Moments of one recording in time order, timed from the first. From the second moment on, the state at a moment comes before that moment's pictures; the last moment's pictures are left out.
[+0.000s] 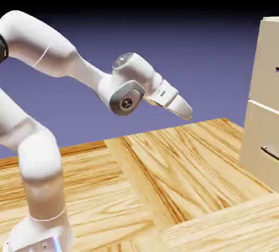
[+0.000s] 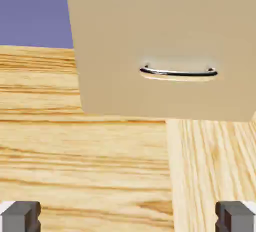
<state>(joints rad) -0.03 -0.59 0.03 -2.79 0.05 3.02 0.69</state>
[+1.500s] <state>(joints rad) -1.61 -1.20 0.97 -1.95 2.00 2.56 -1.27</state>
